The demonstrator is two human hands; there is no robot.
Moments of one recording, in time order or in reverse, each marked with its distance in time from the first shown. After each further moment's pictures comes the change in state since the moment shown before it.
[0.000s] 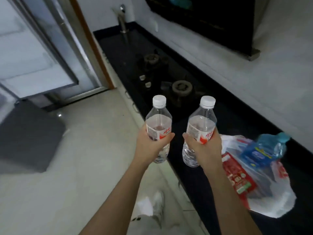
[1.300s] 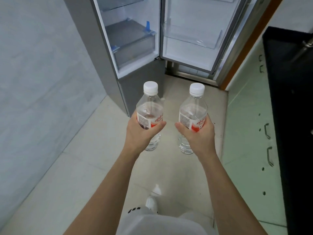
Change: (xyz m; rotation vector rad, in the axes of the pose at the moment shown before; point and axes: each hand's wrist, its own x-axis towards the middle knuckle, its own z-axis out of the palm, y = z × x) left_hand 0.006 -0.067 -0.504 -0.010 0.846 -0.077; right_hand -0.101 -0.073 0.549 -0.062 -0.888 -0.183
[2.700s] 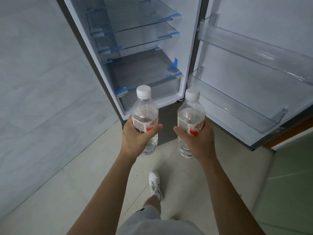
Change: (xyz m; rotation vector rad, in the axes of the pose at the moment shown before) left_hand 0.464 0.007 0.095 0.095 0.377 -0.016; right_hand 0.529 -0.009 0.110 -0.046 -0.337 -0.160
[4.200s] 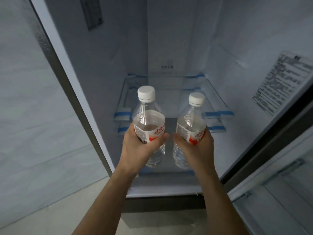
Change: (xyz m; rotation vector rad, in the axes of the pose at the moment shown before) left_hand 0.344 0.085 -0.029 -0.129 0.280 0.170; right_hand 0.370 -0.116 0.177 0.161 -0.263 -0.139
